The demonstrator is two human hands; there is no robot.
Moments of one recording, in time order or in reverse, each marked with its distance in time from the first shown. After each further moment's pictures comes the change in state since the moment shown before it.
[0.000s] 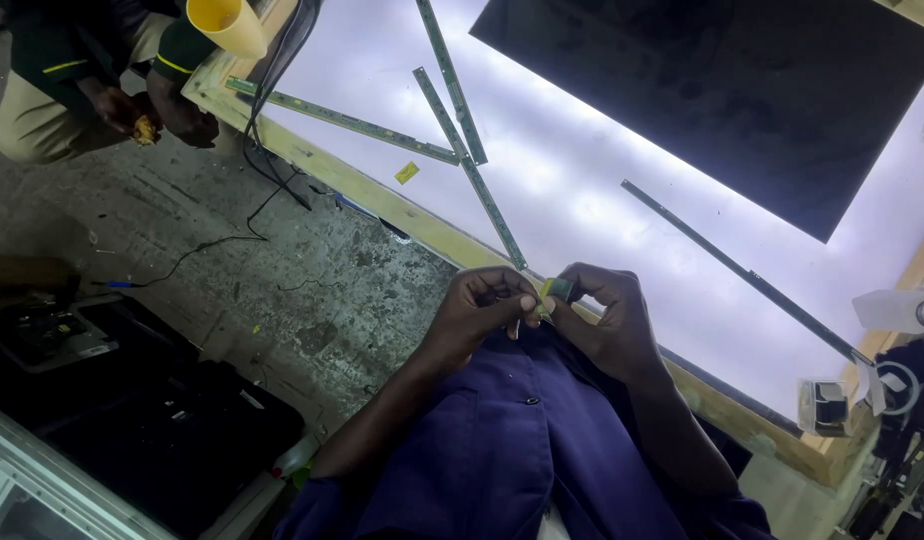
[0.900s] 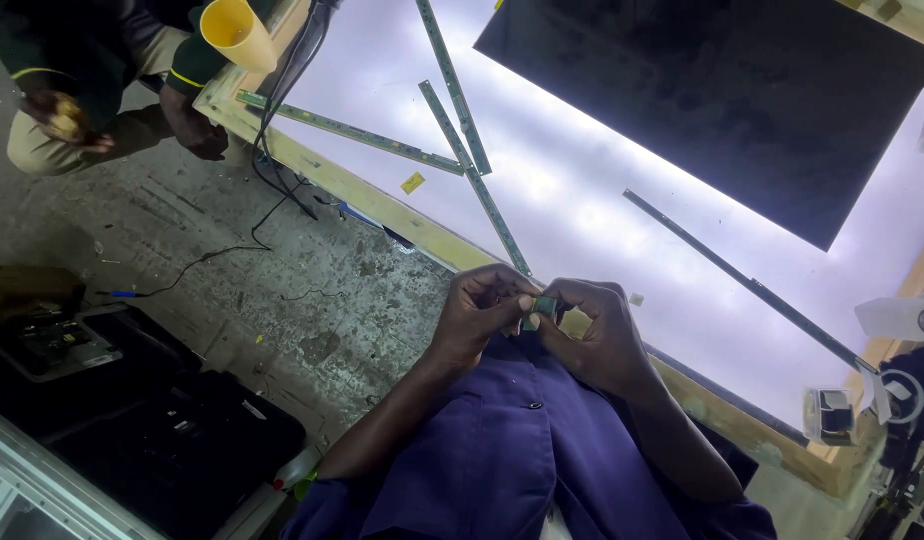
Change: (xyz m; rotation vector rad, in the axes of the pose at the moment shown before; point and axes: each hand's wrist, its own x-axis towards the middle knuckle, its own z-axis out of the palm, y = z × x) left_hand 0.004 -0.004 -0.005 -0.049 0.045 0.144; right_hand 0.005 -0.028 0.018 -0.041 -0.039 0.017
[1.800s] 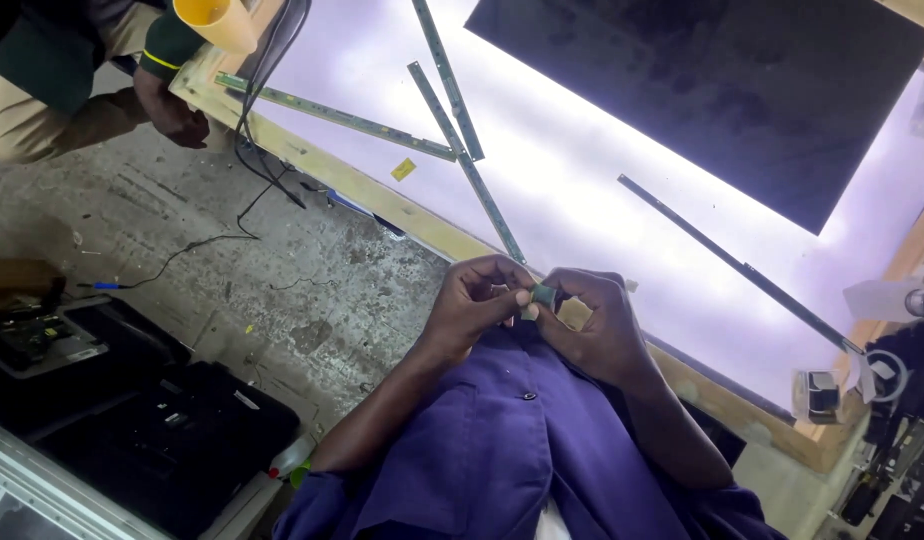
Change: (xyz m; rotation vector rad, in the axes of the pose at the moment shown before) left_hand 0.000 0.011 0.004 0.056 0.042 -0.118; right_hand -0.001 0.007 -0.001 -0.006 0.030 0.015
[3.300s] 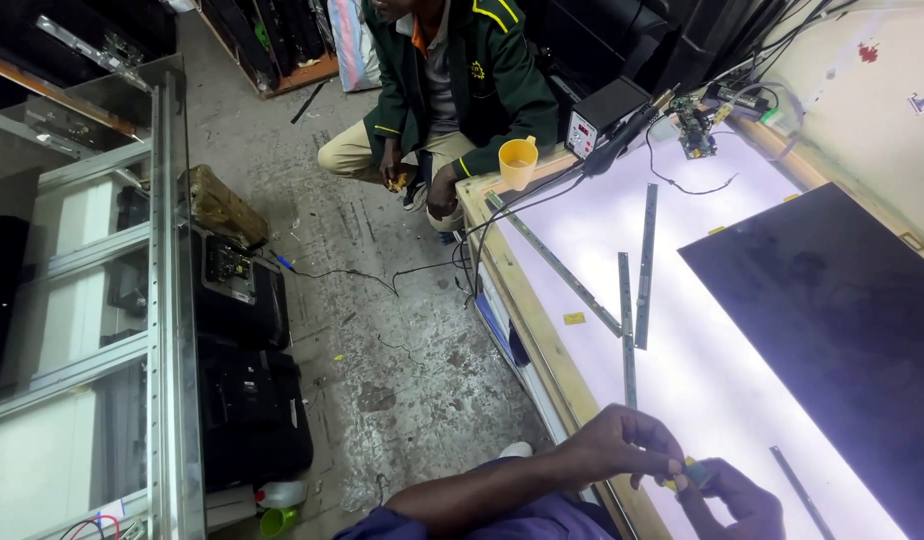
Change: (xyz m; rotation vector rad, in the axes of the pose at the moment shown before) left_hand 0.006 -0.011 -0.019 0.016 -0.079 0.075; right_hand 0.016 0.063 -0.006 -0.238 -0.043 0.093
